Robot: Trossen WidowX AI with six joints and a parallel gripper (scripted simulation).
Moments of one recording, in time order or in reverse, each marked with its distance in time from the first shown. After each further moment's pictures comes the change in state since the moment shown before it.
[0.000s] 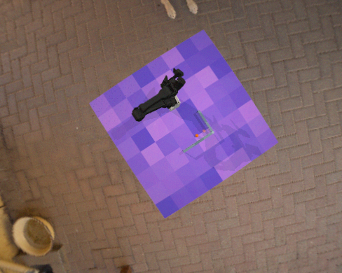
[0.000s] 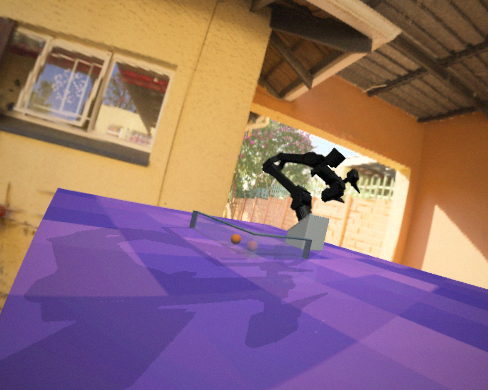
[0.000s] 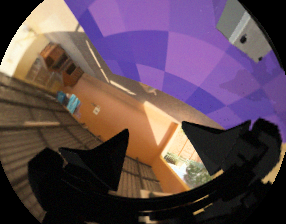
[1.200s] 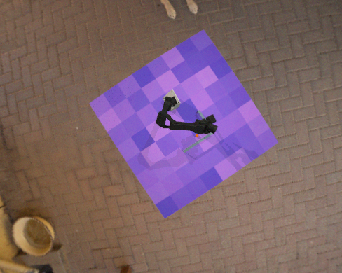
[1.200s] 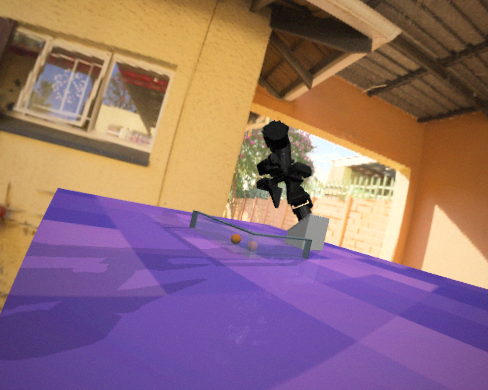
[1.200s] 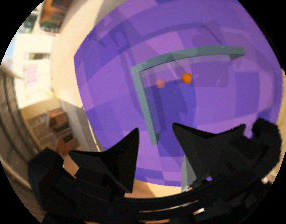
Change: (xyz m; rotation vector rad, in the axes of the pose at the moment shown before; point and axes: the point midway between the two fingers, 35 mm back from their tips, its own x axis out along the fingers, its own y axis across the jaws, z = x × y) arm -0.317 -0.001 0.309 0.210 -1.072 -0.271
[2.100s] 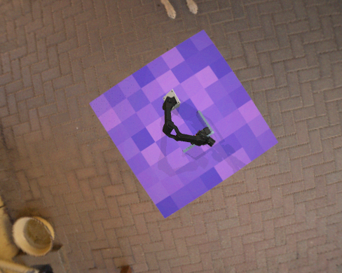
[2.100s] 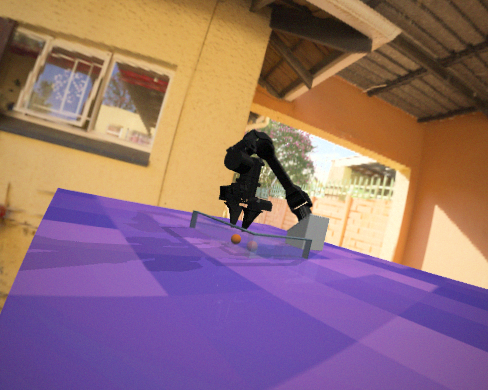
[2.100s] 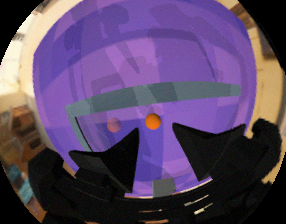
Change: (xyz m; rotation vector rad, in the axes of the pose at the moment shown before) arm 0.065 -0.096 0.083 -0.123 0.011 -0.343
